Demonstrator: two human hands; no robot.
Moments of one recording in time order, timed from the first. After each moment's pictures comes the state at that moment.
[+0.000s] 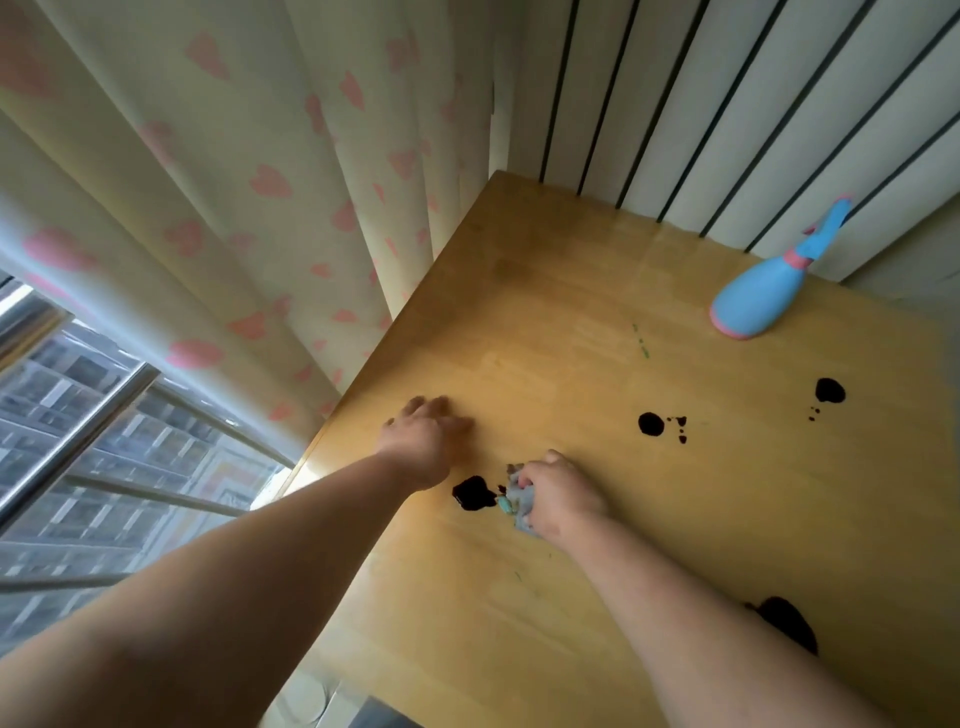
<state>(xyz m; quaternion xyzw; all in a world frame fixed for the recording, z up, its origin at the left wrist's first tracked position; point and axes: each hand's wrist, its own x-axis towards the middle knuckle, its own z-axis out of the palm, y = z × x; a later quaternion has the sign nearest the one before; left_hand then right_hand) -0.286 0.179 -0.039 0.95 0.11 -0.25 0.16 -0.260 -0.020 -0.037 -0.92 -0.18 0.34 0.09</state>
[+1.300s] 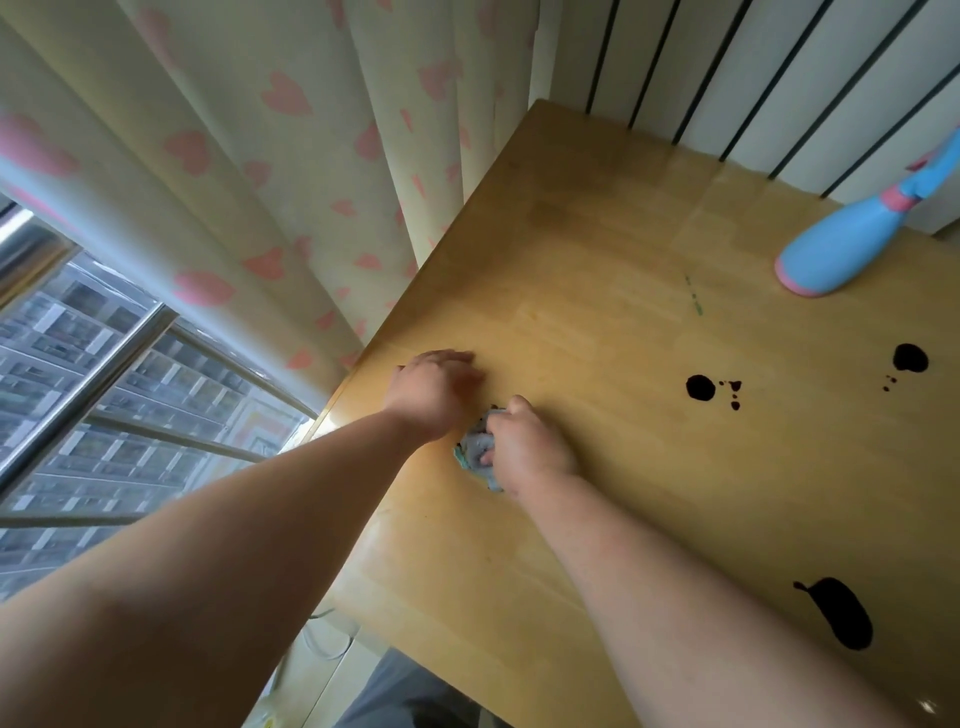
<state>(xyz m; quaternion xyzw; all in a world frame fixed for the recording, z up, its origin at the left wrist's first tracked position) -0.296 0.197 -0.049 0.95 0.16 -0.13 0.25 -0.282 0.050 -0.055 -0.92 -0.23 0.30 0.12</state>
